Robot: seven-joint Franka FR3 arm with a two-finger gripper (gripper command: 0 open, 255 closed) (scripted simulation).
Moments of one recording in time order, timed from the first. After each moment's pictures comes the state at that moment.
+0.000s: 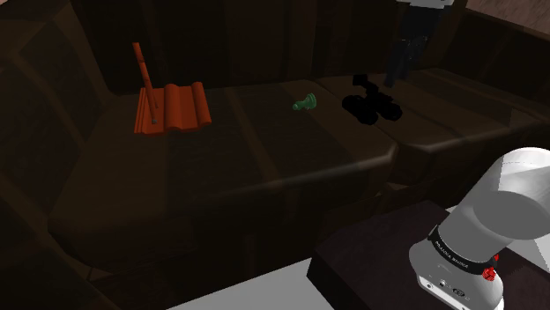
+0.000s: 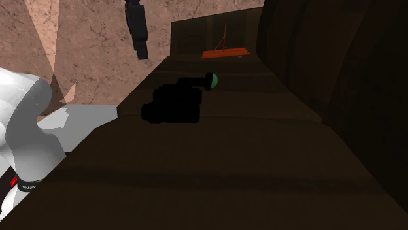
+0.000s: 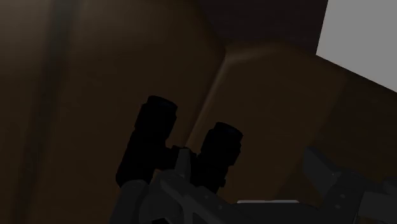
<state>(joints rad) 0.00 -0.75 -0.05 -2.32 0.00 1.56 -0.16</state>
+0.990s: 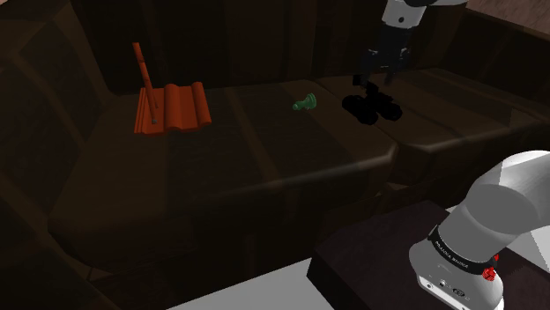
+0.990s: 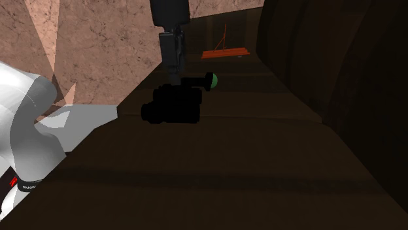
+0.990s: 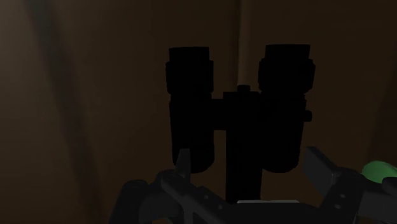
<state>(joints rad) -0.14 -0.55 -0.04 -2.31 -0.03 1.83 0.14</state>
